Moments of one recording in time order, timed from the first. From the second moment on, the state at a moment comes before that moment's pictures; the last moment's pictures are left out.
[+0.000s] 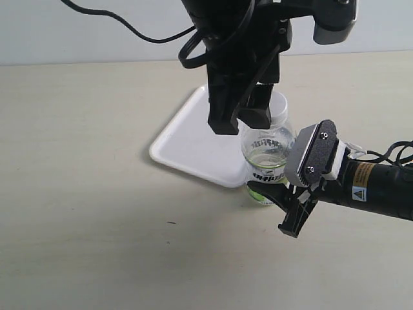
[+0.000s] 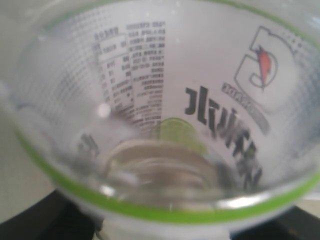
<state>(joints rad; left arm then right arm) -0.93 1.89 -1.84 -0.11 1.17 1.02 0.08 1.88 -0.41 -0.74 -0.94 -0.18</state>
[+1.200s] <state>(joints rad) -0.94 1.90 -1.84 -0.14 1.17 0.87 0.08 1.88 -0.41 -0.74 -0.94 -0.18</state>
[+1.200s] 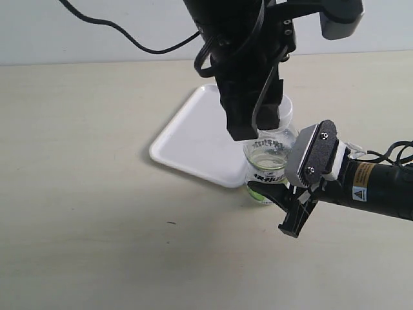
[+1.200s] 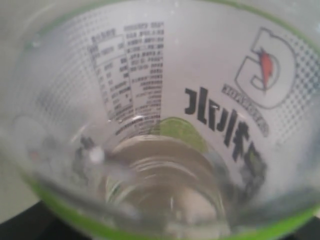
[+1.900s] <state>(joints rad) -0.94 1.90 -1.84 -0.13 1.14 0.24 0.08 1.88 -0.41 -0.73 -0.94 -0.15</state>
